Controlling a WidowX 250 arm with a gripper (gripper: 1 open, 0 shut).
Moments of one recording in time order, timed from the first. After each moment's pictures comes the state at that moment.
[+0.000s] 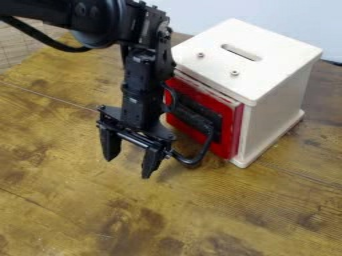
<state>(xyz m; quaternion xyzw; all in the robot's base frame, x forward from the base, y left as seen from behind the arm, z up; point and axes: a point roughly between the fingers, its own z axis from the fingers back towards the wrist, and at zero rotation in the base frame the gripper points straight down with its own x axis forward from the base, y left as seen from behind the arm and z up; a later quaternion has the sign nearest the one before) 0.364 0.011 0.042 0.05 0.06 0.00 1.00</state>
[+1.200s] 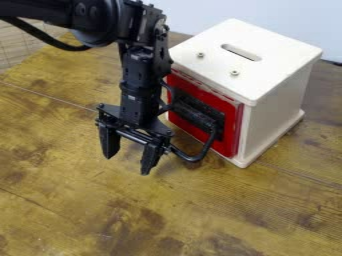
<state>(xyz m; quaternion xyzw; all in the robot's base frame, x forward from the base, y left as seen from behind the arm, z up) 0.370 0.014 0.043 0.04 0.06 0.01 1.00</state>
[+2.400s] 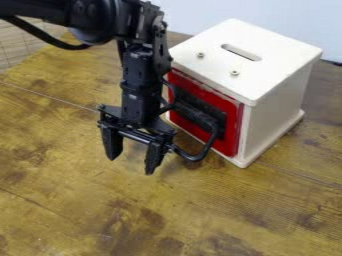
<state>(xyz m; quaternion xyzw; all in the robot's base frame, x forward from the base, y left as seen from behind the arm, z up) 0.370 0.010 0.043 0.02 0.06 0.02 1.00</state>
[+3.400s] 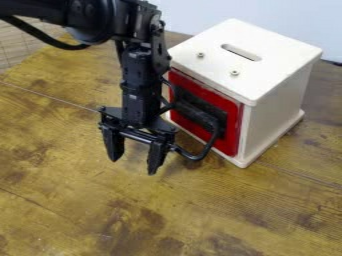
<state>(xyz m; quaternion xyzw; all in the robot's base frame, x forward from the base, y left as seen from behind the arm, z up) 0.371 0.006 0.043 0.01 0.06 0.03 1.00</state>
